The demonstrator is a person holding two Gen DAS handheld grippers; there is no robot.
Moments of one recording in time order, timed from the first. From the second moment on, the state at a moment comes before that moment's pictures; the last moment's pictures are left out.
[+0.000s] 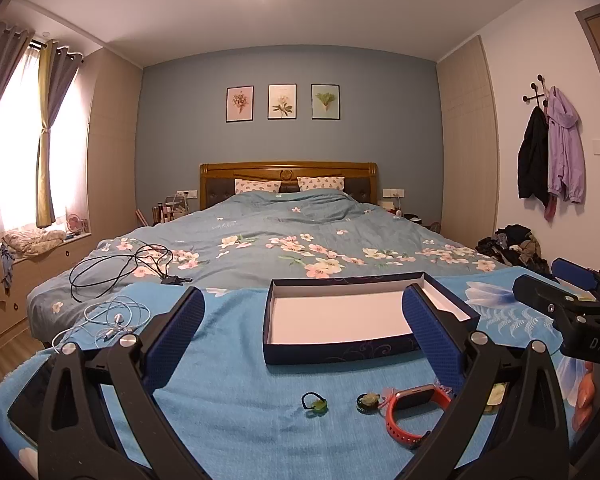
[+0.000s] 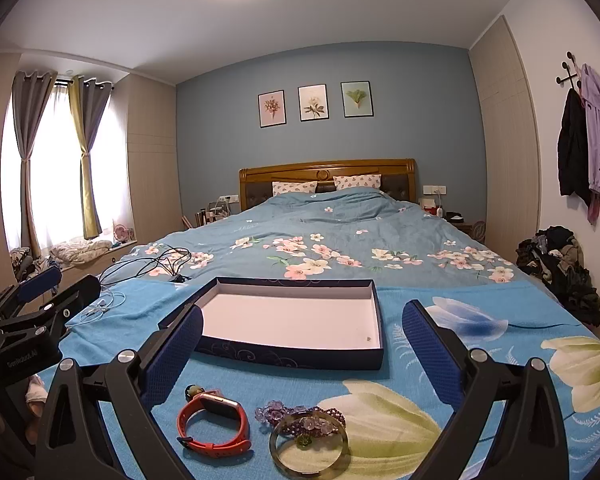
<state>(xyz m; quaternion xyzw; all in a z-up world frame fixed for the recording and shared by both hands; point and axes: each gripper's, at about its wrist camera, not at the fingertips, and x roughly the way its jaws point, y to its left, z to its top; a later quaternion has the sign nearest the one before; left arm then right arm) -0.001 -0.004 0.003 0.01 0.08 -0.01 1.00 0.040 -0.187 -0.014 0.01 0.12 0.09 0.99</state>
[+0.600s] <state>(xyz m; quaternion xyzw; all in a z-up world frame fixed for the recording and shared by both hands) 0.011 -0.006 -0.006 0.01 0.11 -0.04 0.99 0.046 -0.193 -0.018 0.01 0.14 0.09 0.99</state>
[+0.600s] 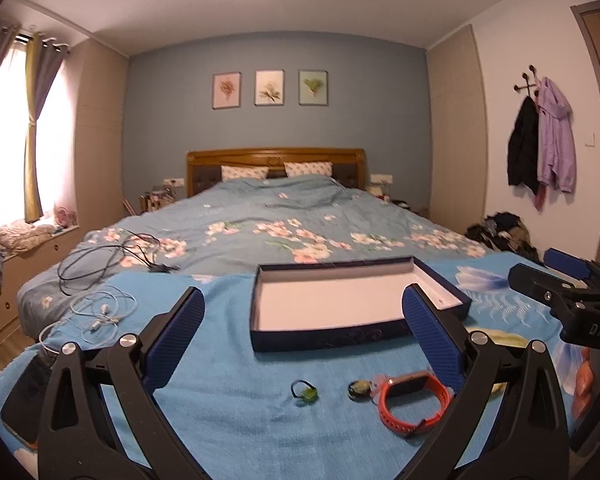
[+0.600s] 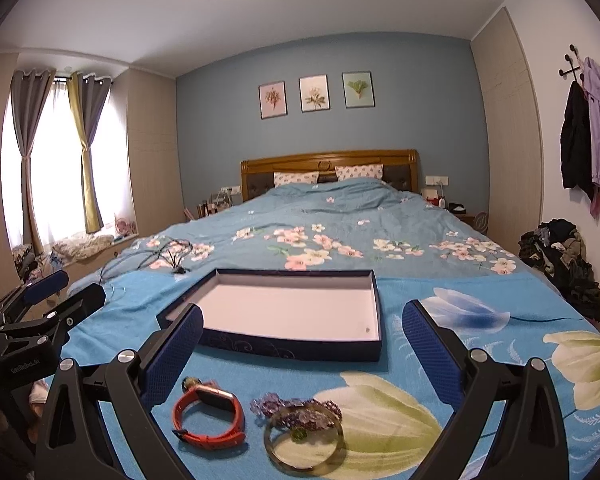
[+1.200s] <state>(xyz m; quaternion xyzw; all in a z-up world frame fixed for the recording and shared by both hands) 0.062 -0.029 -0.059 0.03 0.28 -0.19 0.94 0.074 -0.208 -0.078 -0.02 0.36 0.14 0.92</state>
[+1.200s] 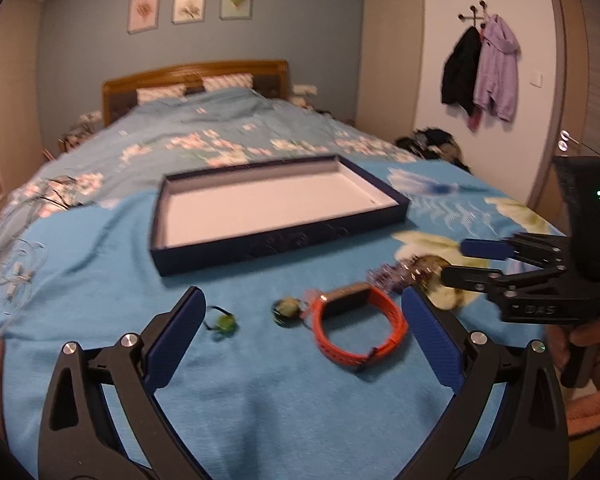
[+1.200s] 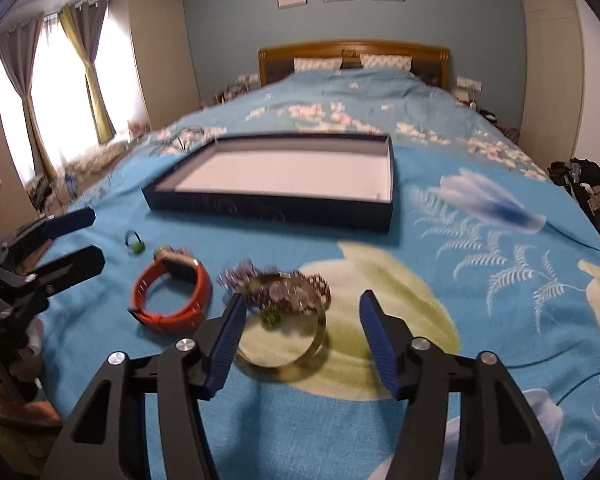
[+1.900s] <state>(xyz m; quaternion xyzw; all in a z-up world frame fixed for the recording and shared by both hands) 0.103 -0.050 -0.093 0.01 0.43 -0.24 0.87 0.086 -0.221 -0.080 0.01 0.39 0.15 0.91</state>
